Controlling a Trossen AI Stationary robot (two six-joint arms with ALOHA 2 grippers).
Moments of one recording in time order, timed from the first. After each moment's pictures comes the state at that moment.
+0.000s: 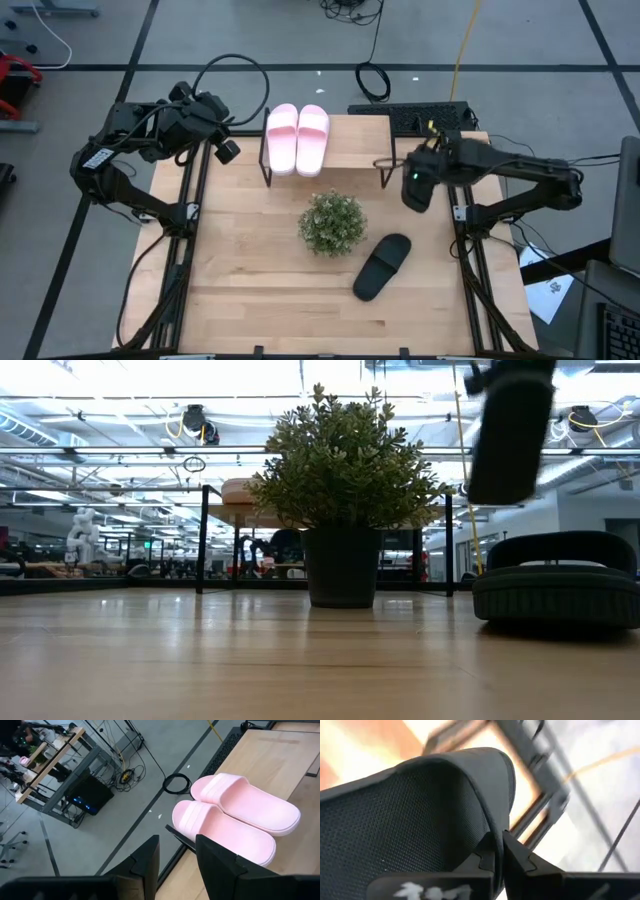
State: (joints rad) left arm 0.12 1.35 2.02 -1.49 -0.75 -0.10; right arm -0.16 1.23 1.32 -1.59 0.54 0.47
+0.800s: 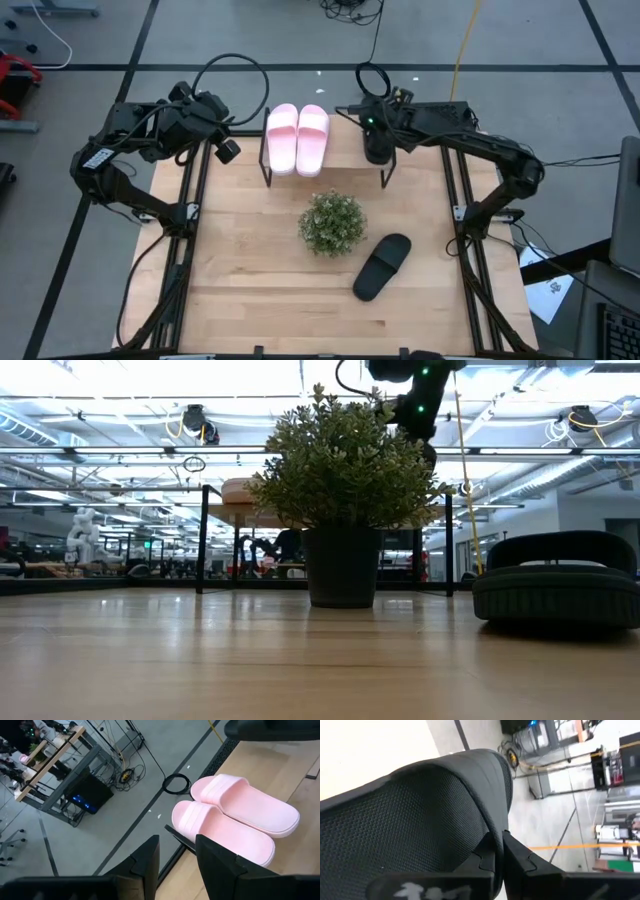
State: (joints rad) left arm 0.12 1.35 2.02 -1.49 -0.75 -0.12; right arm -0.45 1.58 1.49 -0.85 0.76 -0.38
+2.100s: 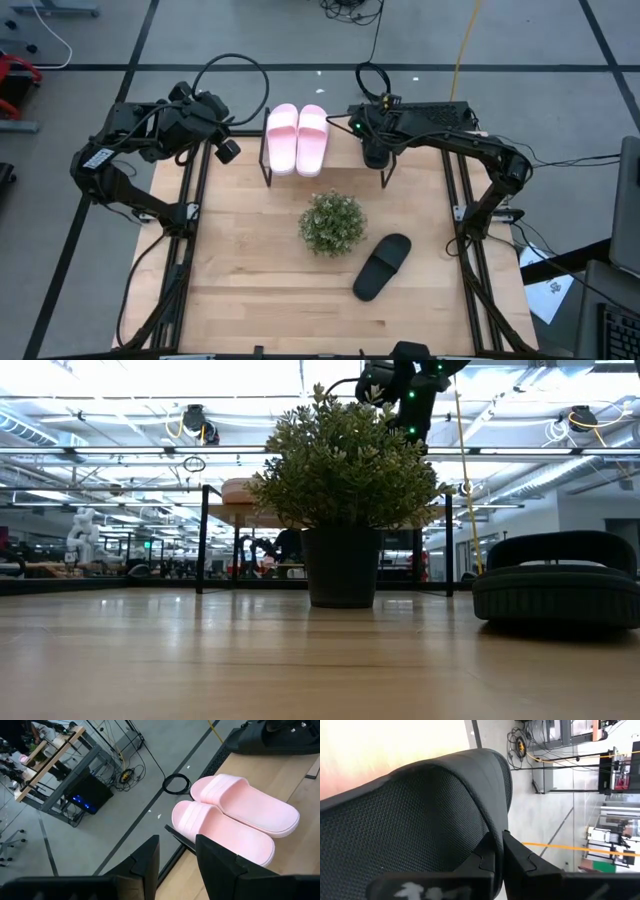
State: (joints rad) left arm 0.12 1.35 2.02 -1.49 -0.75 -0.11; right arm -0.46 1.68 1.48 -0.87 0.77 -0.43
